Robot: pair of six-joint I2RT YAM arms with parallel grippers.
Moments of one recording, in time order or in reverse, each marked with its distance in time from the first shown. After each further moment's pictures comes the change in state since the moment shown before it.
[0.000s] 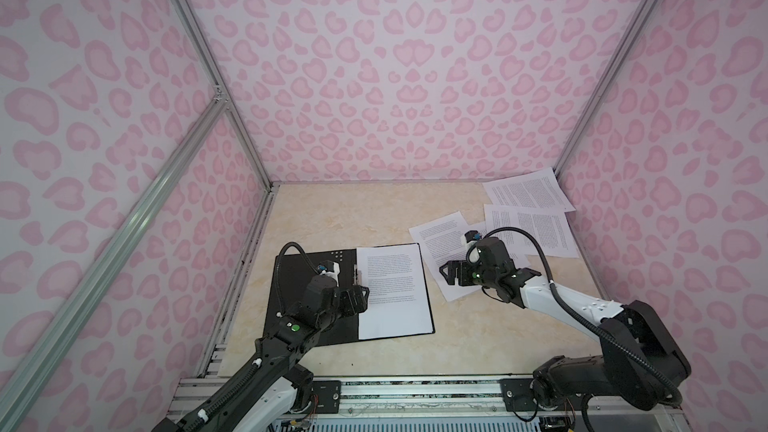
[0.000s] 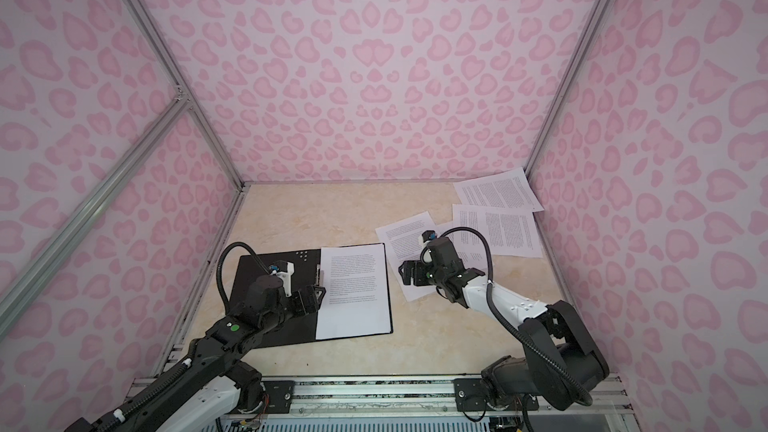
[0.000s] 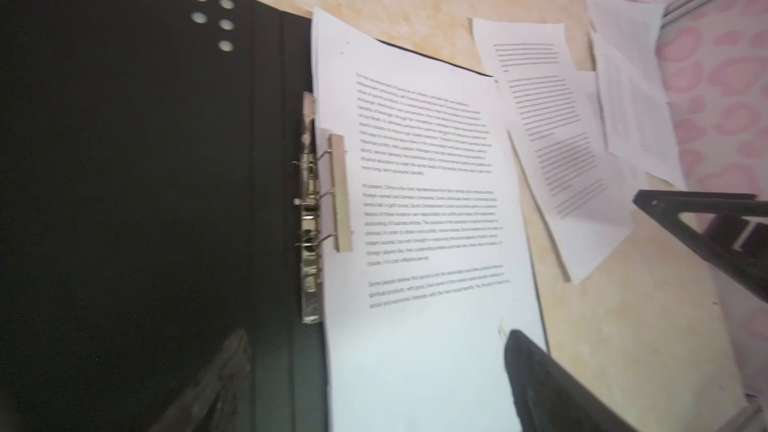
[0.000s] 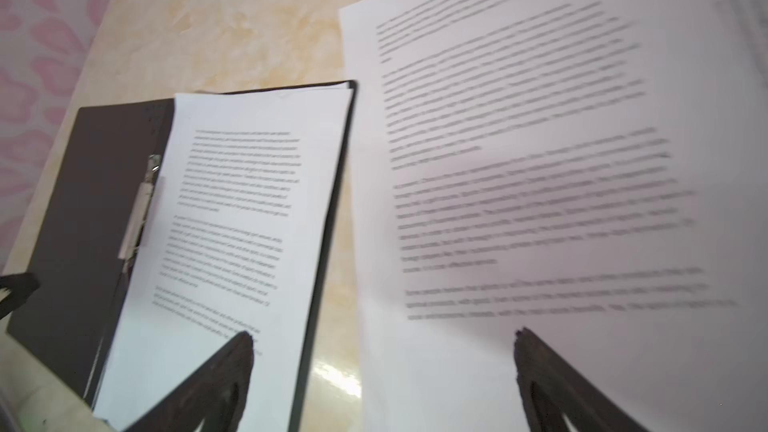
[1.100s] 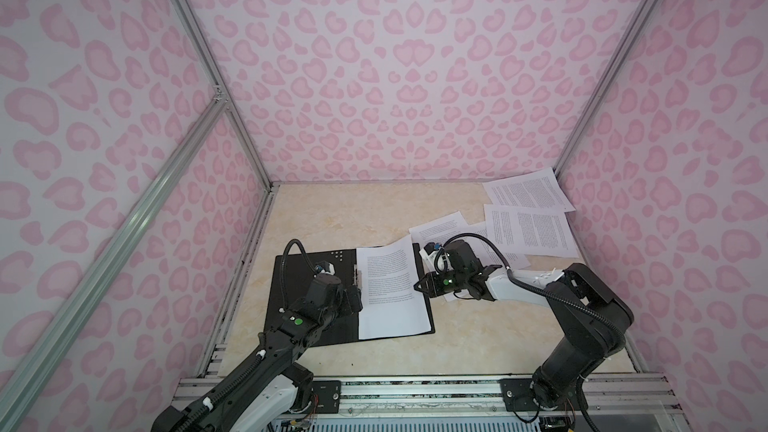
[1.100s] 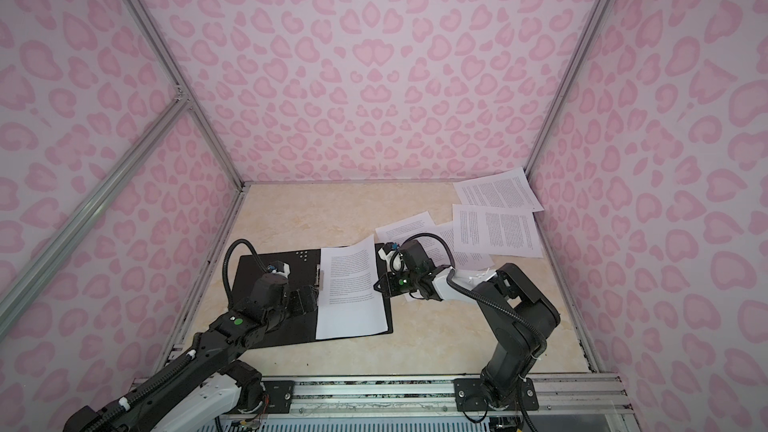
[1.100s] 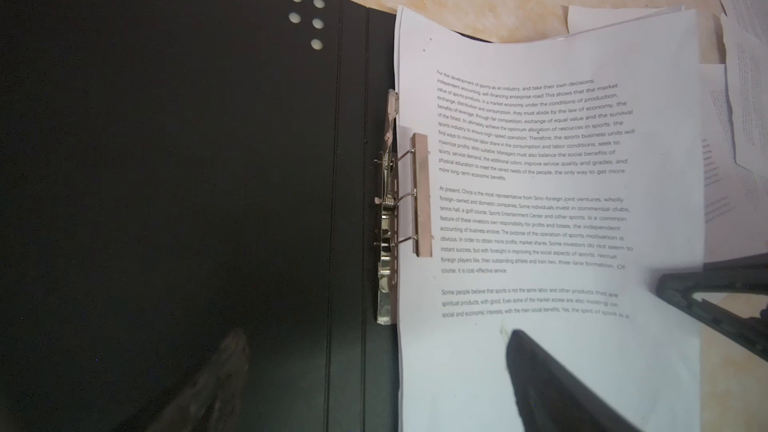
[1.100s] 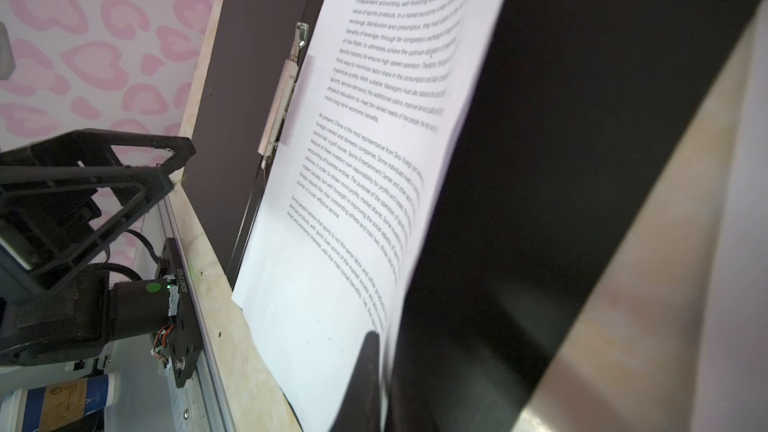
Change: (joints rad) left arm 0.022 0.058 0.035 -0.133 -0.201 0.039; right arm 0.187 0.345 0.131 0.180 -0.410 0.015
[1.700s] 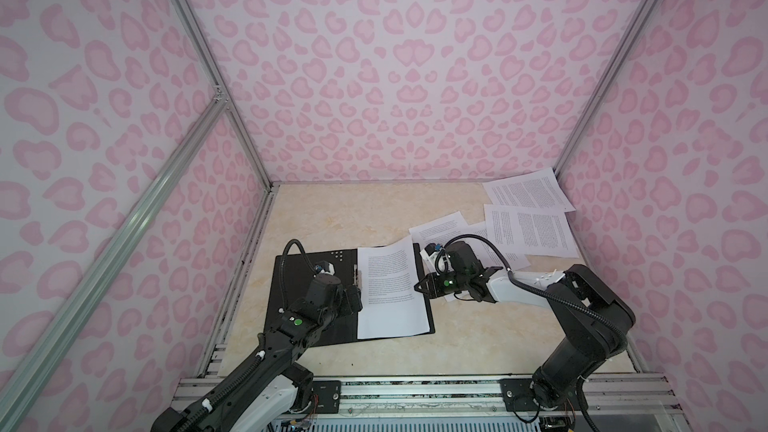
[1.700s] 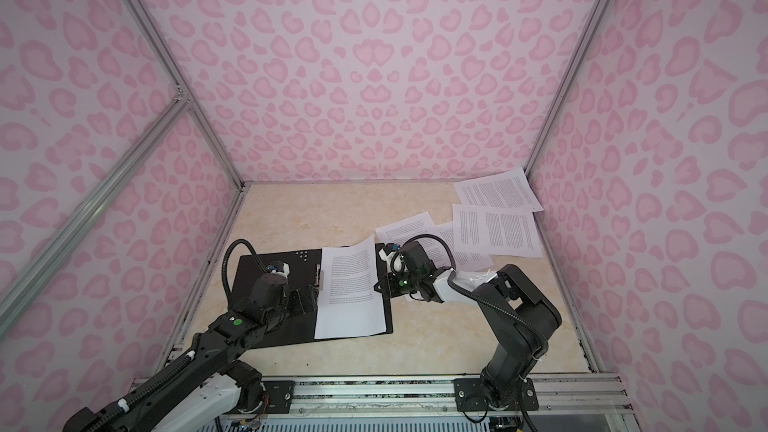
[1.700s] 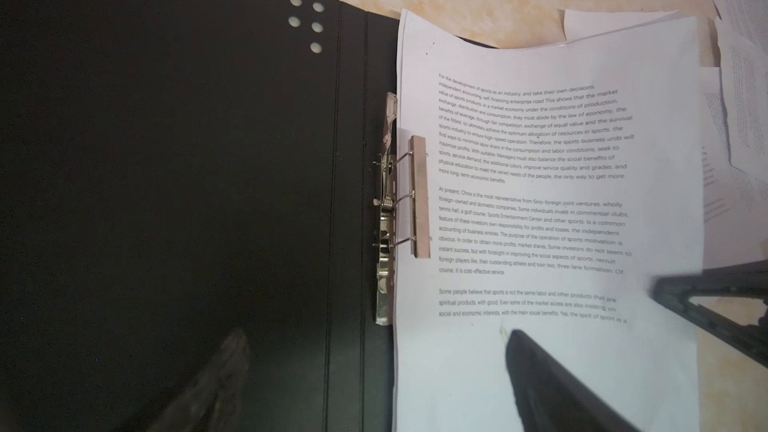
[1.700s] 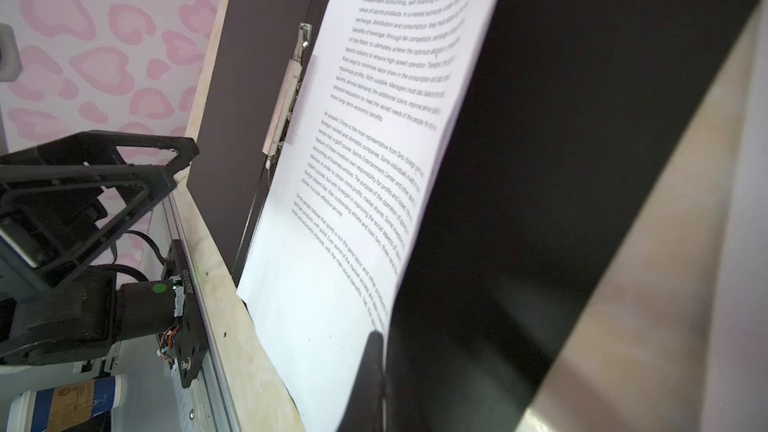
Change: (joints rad) left arm 0.000 -0.007 0.000 0.000 0.000 0.000; right arm 0.003 -0.010 -0.019 0.019 -0.003 0.020
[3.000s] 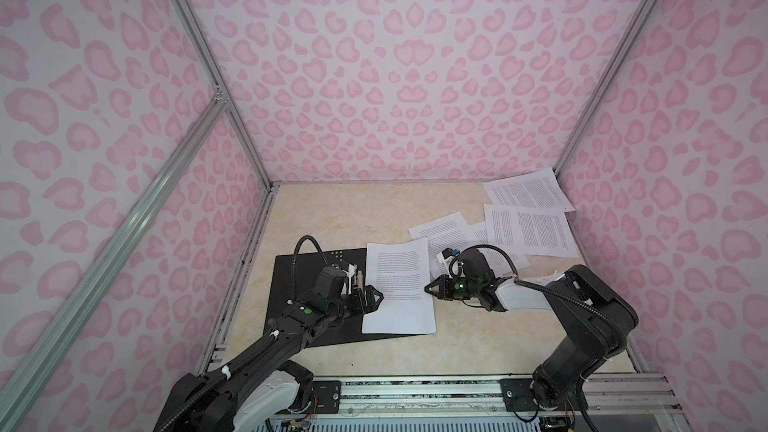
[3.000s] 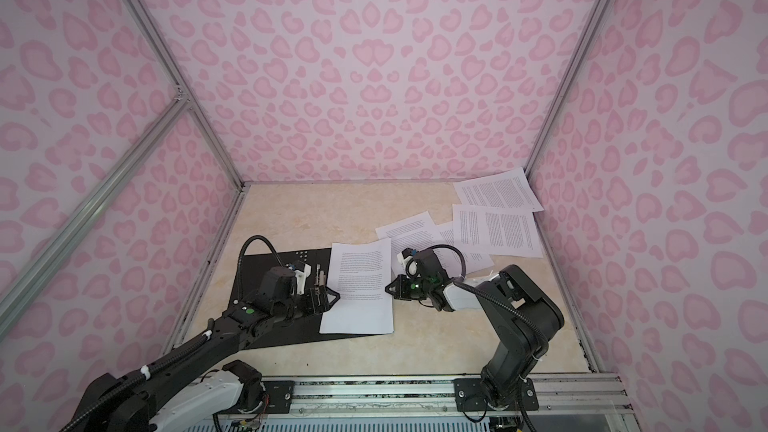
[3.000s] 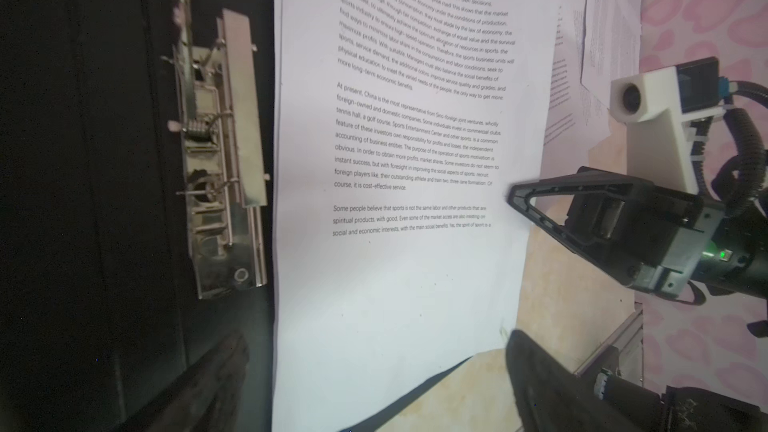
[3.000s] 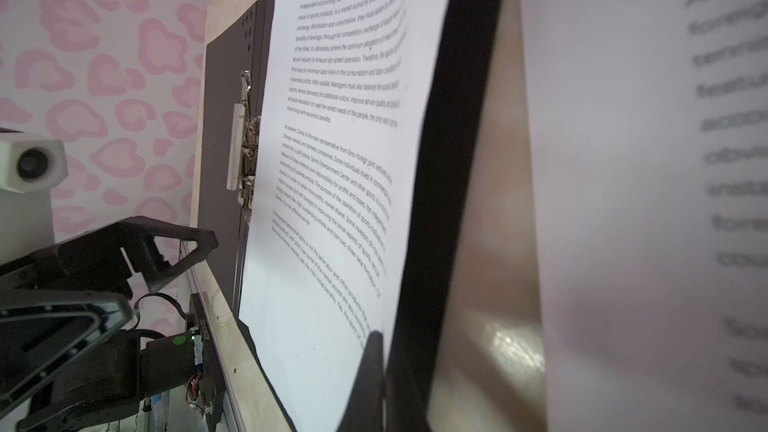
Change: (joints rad) left arm 0.000 0.126 0.030 0.103 0.373 -0.078; right arm -0.076 -0.008 -0.153 0.196 0.004 0.198
